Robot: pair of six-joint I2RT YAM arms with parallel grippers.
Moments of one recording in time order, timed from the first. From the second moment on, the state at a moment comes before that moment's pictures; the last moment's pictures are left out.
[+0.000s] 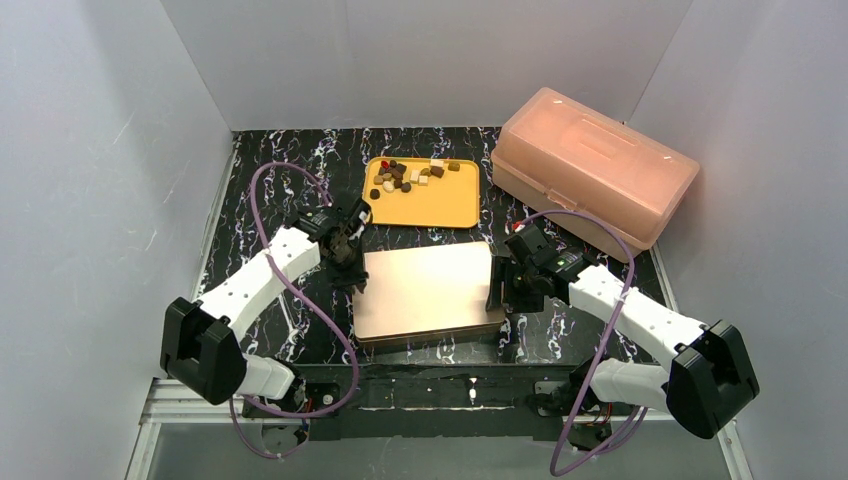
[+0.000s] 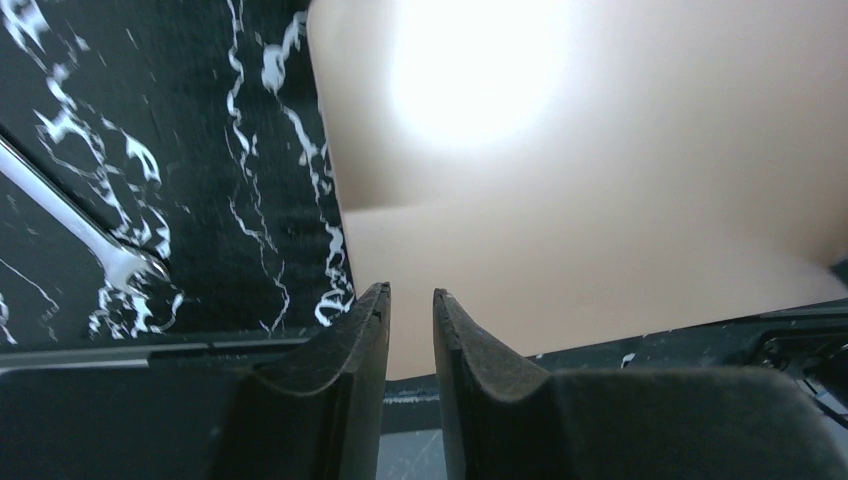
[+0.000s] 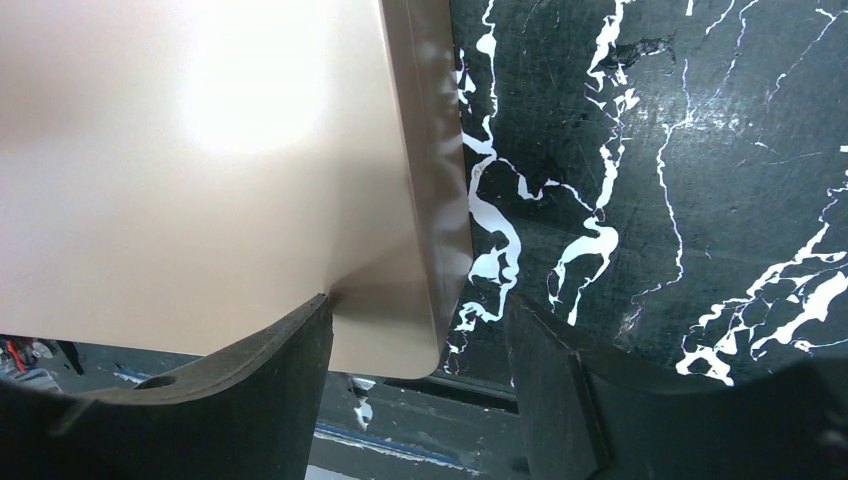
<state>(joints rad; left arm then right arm) -0.53 1.37 1.16 -1.10 -0.03 -0.60 0.65 1.17 0.77 -0.73 -0.04 0.67</state>
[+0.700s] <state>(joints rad) -0.54 1.31 0.92 -1.05 0.00 -0.77 0.65 1.18 0.77 -0.71 -0.05 0.67</state>
